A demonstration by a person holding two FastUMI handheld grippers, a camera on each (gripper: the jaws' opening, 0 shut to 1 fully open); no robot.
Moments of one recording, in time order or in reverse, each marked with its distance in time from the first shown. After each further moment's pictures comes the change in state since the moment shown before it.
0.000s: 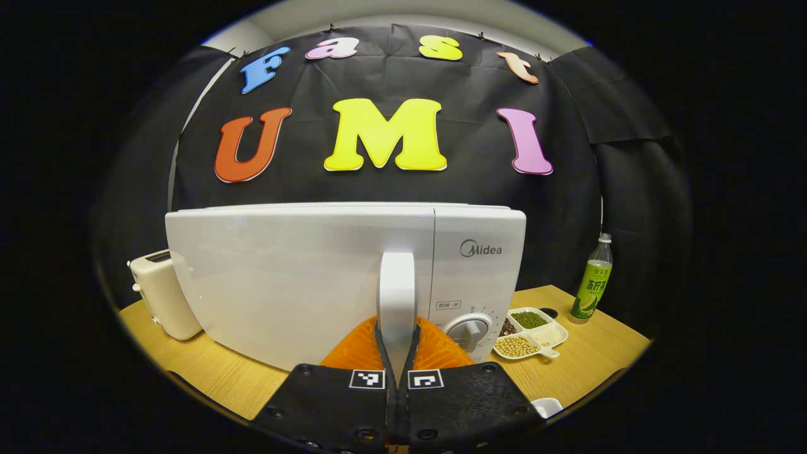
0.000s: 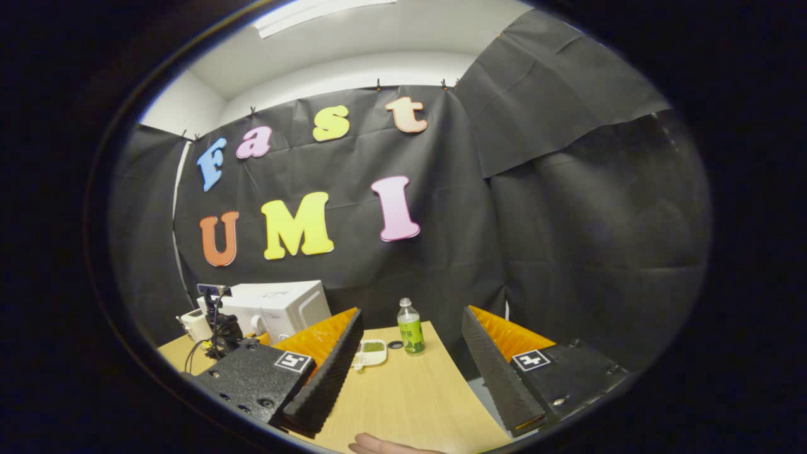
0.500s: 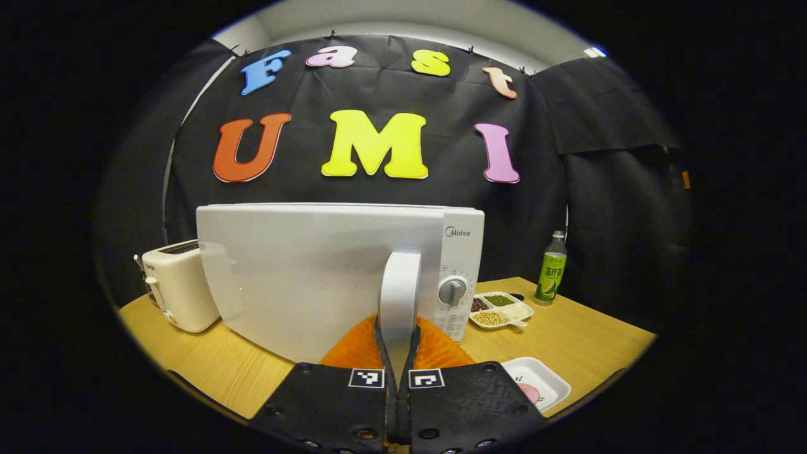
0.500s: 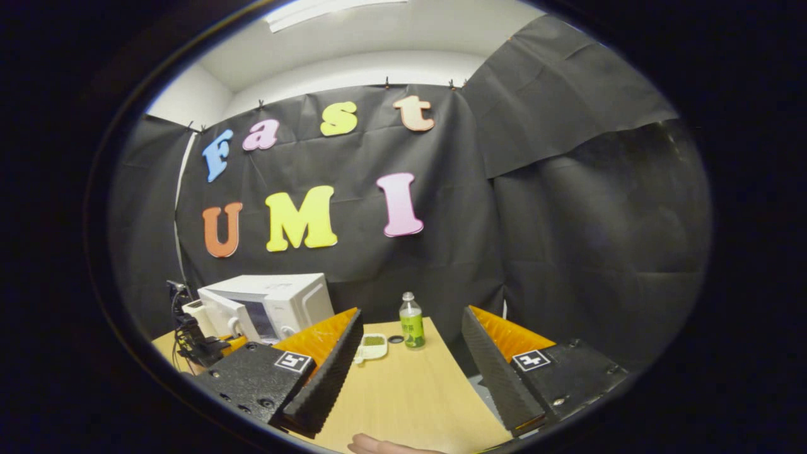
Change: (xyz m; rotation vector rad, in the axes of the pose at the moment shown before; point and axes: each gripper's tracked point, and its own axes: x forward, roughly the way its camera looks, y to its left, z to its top) left arm -0.108 0.031 -0.014 -0.011 -0.023 -0.161; right arm -0.017 0.027 -0.016 -0.037 0.024 0.018
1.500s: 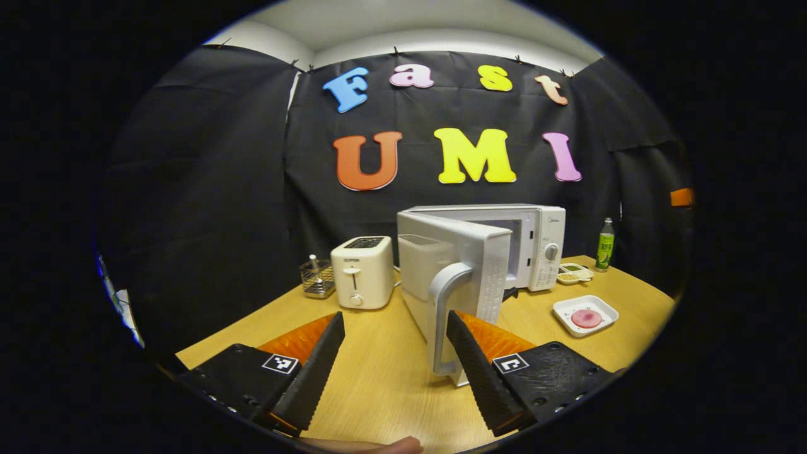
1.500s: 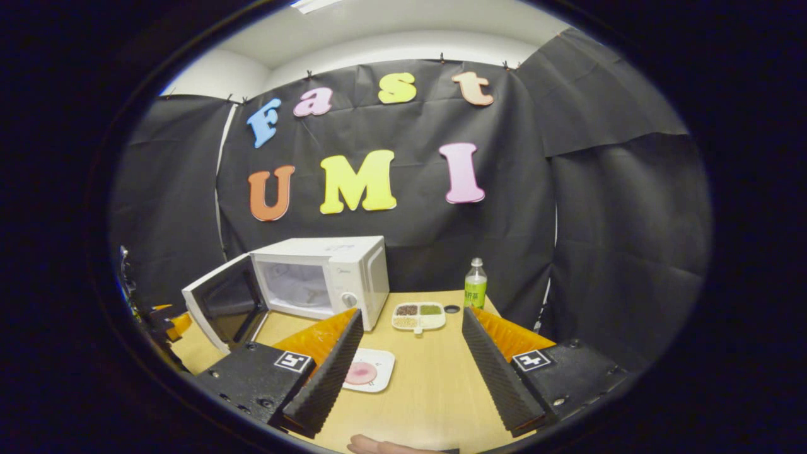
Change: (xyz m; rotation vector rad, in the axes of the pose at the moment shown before) left arm -0.259 0.194 0.016 0.049 0.020 0.415; right arm -0.004 0.113 -0.053 -0.083 0.172 0.150
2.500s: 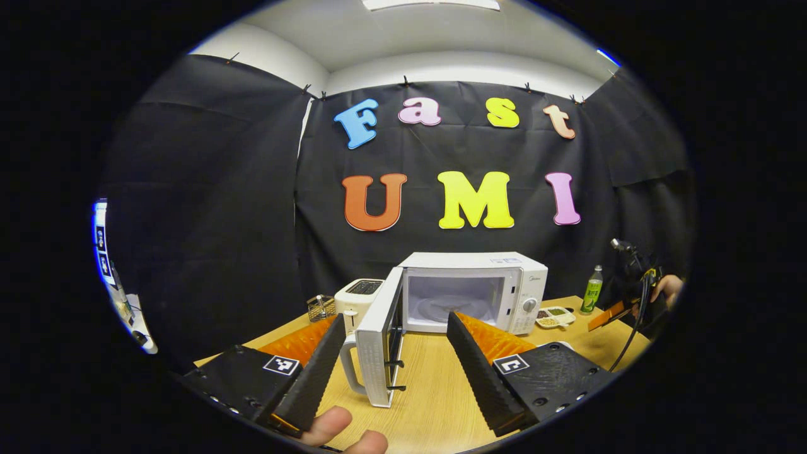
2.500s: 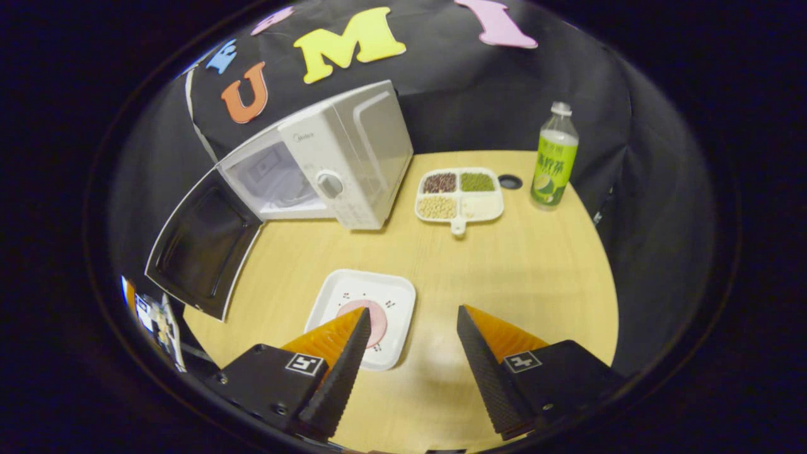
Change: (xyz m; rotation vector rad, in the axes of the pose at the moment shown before) left arm -0.049 -0.057 0.107 -0.054 -0.100 -0.008; right arm 0.154 0.029 -0.160 0.140 0.795 0.231
